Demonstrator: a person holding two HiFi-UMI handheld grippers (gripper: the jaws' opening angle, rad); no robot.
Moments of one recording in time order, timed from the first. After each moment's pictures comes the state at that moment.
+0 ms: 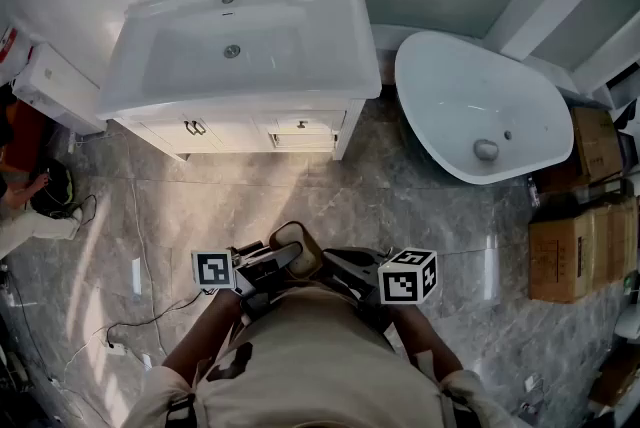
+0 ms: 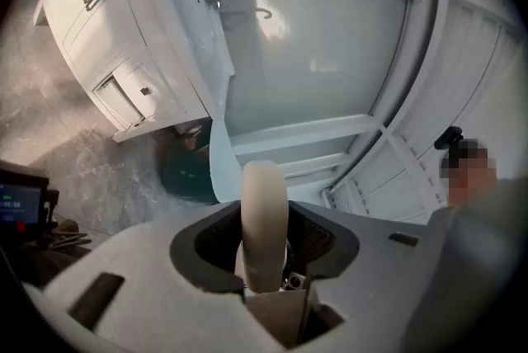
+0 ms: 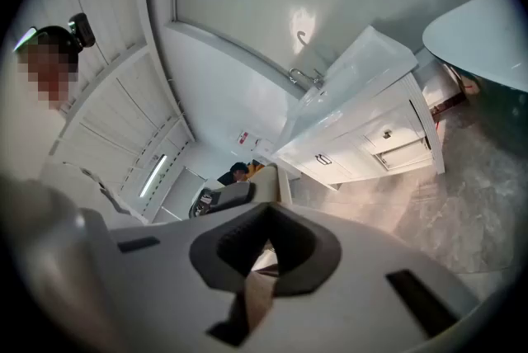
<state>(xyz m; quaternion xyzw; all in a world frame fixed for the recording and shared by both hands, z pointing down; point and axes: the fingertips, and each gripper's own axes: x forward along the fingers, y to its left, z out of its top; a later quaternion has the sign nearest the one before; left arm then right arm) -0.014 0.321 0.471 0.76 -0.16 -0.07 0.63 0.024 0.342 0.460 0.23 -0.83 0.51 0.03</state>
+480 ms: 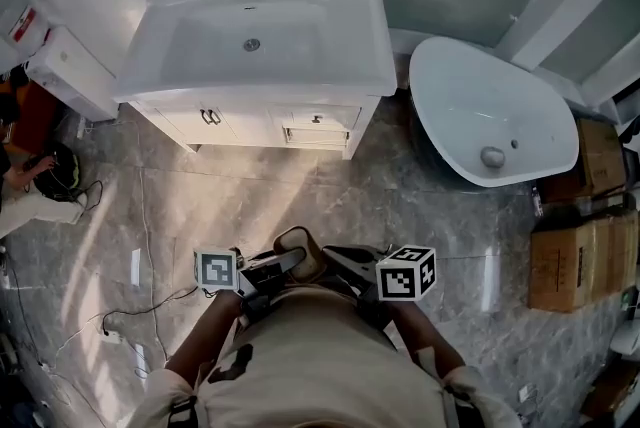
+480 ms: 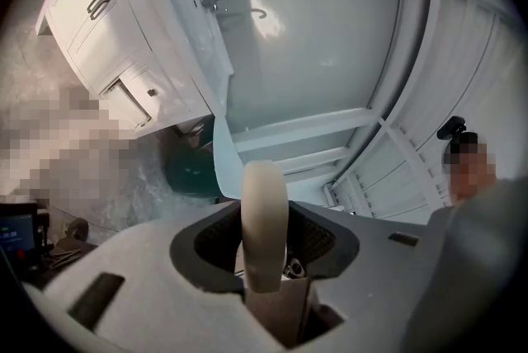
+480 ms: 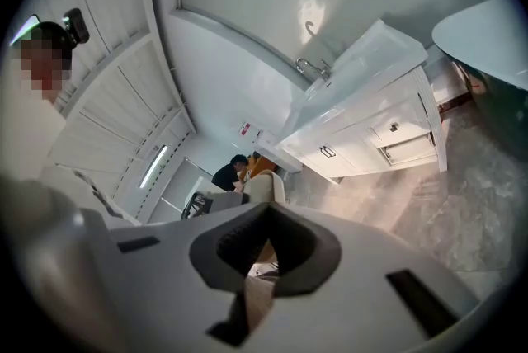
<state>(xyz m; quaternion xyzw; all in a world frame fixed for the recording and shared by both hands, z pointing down) -0.037 0.368 0.474 0.76 -0.16 -0.05 0.62 -0.001 0.371 0.460 0.22 -0.83 0.50 0.06</state>
